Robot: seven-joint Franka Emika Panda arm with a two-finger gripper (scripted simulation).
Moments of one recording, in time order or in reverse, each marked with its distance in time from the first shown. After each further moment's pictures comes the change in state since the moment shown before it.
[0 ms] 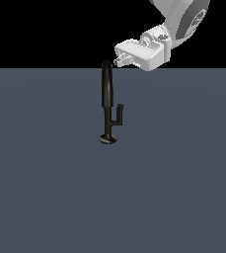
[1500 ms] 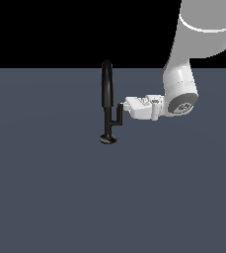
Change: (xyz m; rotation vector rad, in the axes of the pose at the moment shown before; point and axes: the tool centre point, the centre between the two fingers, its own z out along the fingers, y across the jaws) arm 0.159 0.005 0.044 0.371 -0.377 0.375
